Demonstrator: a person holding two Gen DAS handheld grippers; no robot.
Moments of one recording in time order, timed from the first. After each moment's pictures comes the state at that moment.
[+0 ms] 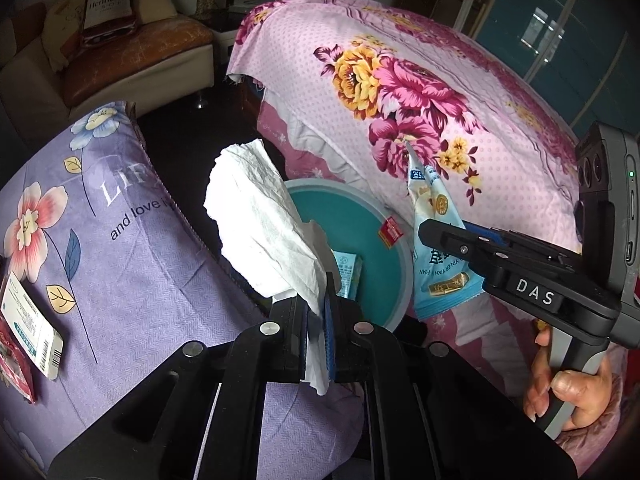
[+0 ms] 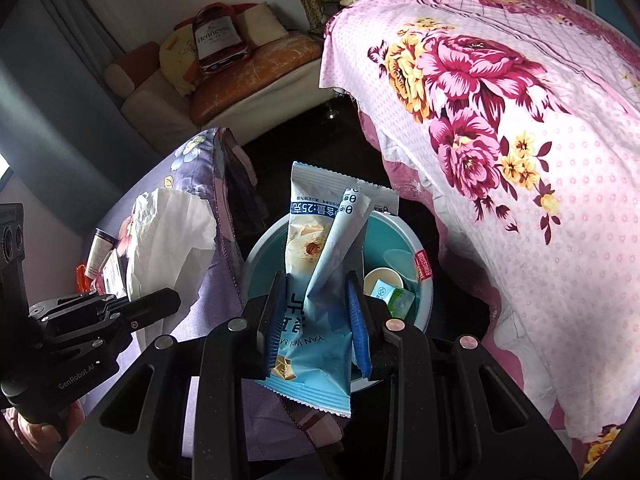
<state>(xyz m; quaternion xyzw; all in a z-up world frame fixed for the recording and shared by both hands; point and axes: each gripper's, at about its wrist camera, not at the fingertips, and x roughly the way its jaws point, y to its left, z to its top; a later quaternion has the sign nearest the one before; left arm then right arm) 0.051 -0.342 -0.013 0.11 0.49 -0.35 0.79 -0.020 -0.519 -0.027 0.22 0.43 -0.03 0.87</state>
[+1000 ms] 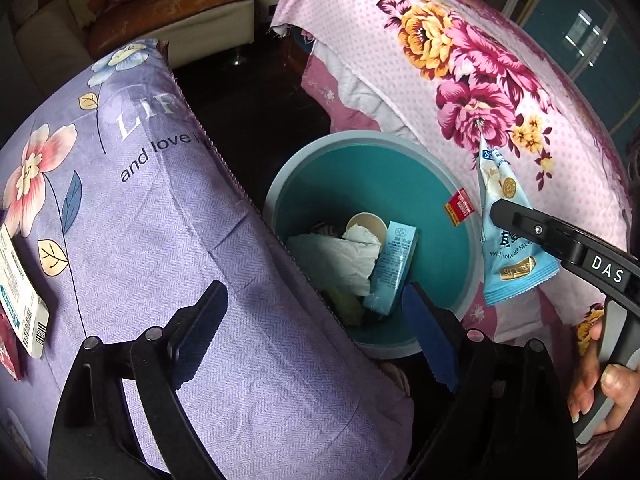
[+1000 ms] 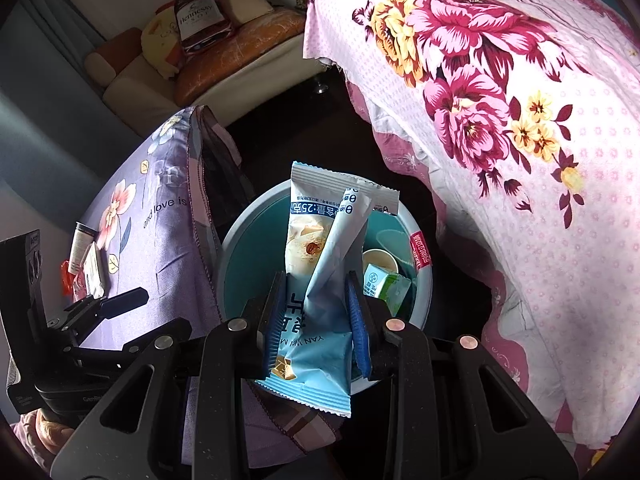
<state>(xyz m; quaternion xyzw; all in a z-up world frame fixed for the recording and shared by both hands) 0.080 -0.321 -0.073 0.11 0.55 -0.27 0.79 0.004 -0.527 -0.065 0.23 0.47 -0.04 0.85</state>
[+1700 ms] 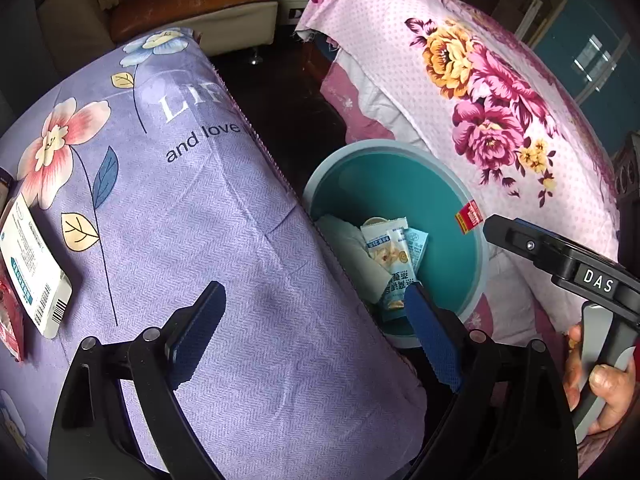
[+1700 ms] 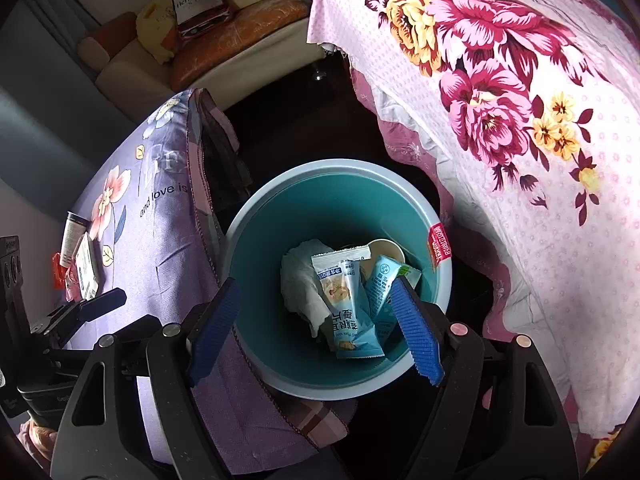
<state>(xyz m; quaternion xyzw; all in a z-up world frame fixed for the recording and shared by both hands) 0.085 -0.282 -0.065 0.07 0.55 -0.25 0.79 0.017 -0.505 -0.065 0.22 0.50 -0.05 0.84</state>
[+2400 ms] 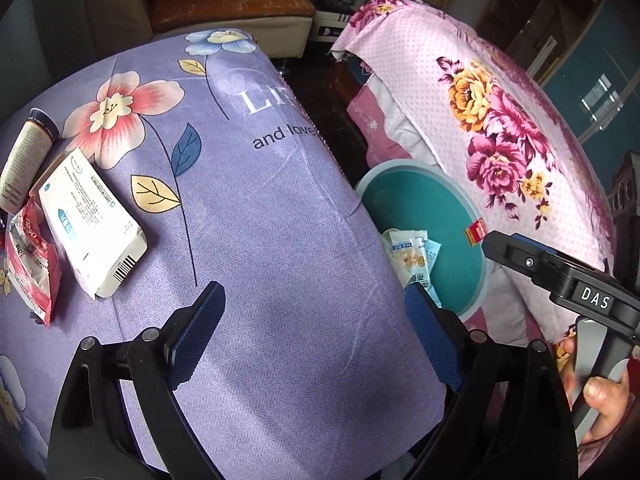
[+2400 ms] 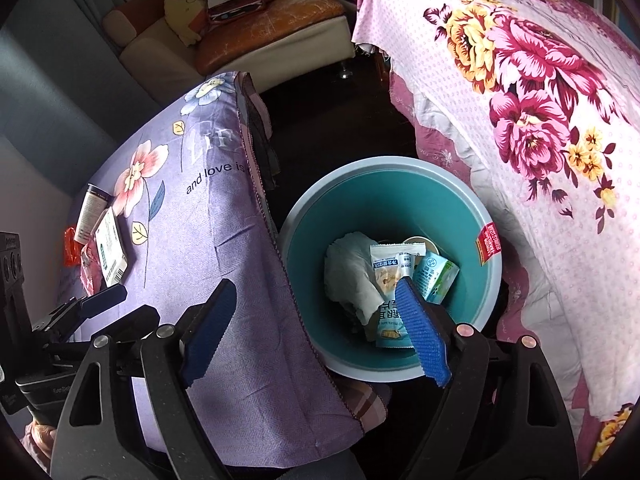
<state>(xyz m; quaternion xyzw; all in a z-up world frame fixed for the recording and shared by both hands) 0.079 -0.206 -0.045 0.01 0.54 -0.23 0.81 0.024 -0.436 -0.040 0.18 0.50 -0.02 0.84</state>
